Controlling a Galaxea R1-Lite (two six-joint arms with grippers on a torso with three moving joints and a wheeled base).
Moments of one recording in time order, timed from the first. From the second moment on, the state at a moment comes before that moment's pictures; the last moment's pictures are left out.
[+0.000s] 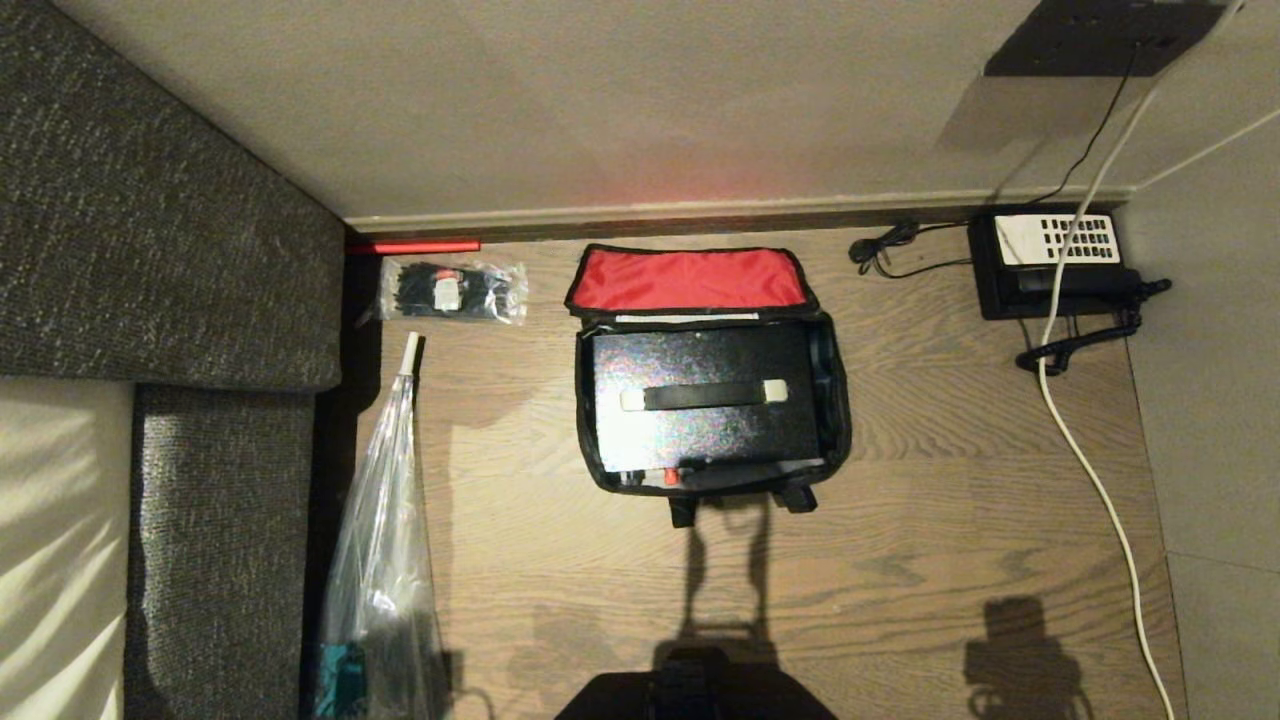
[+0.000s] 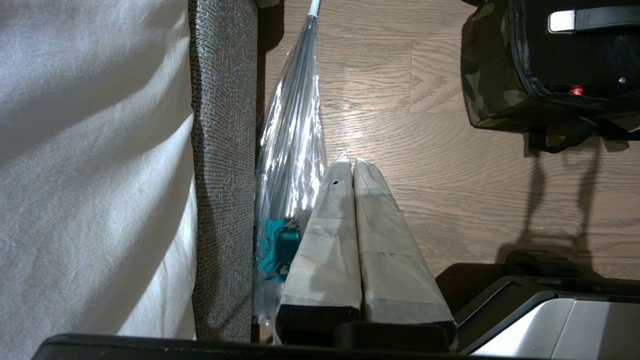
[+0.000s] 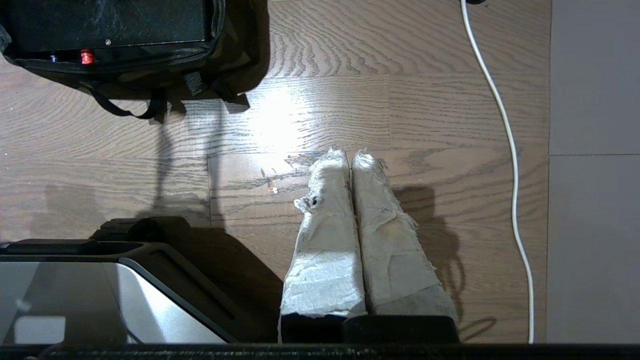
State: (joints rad) left arm 0.00 0.00 0.00 0.00 0.01 -0.01; right arm 0.01 -0.01 -0.02 0.04 0.00 0.00
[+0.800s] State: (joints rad) left arm 0.00 0.00 0.00 0.00 0.01 -0.01; right arm 0.01 0.00 -0.02 0.05 0.00 0.00
